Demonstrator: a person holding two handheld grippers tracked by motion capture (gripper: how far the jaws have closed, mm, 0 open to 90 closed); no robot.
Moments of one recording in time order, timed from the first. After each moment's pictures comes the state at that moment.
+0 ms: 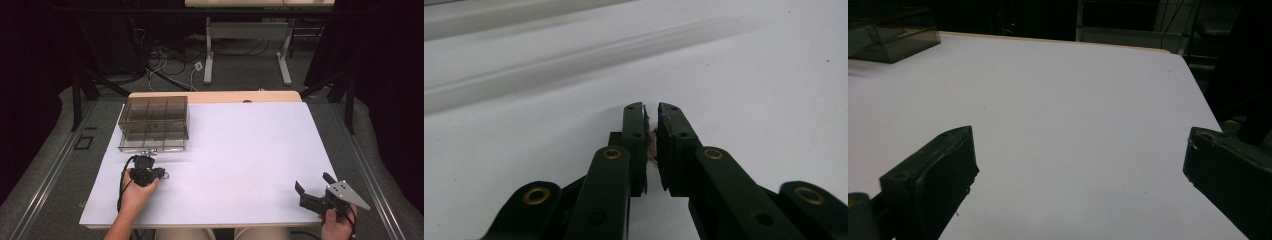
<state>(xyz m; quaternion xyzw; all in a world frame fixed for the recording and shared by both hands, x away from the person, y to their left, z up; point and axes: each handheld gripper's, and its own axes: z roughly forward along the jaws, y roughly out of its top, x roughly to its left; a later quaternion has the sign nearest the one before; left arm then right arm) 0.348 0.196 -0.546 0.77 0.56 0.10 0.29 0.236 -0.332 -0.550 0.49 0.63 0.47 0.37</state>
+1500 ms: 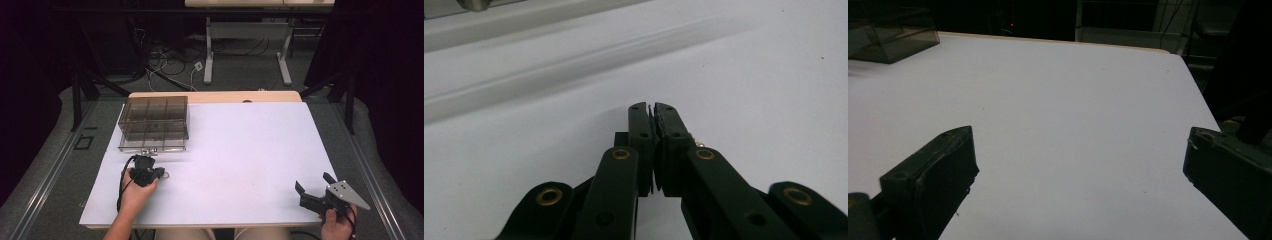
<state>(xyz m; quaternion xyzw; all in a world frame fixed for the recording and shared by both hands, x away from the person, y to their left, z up) 0.346 0.196 -0.543 0.78 0.55 0.11 0.29 0.236 -0.332 -0.550 0.49 0.63 0.48 0.37</state>
